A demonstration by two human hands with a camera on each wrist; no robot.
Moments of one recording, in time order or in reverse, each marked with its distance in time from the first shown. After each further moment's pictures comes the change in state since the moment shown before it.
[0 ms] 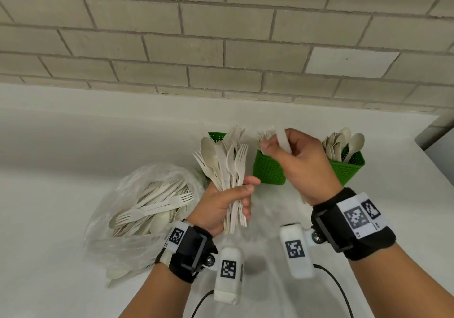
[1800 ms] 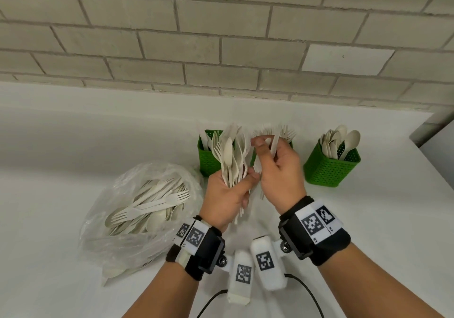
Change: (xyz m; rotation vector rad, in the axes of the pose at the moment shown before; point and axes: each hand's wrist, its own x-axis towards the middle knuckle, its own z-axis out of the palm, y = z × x) left_hand 0.012 -0.011 0.015 0.266 0.179 0.323; right_hand -0.011 0.024 0.038 0.074 0.197 -0.045
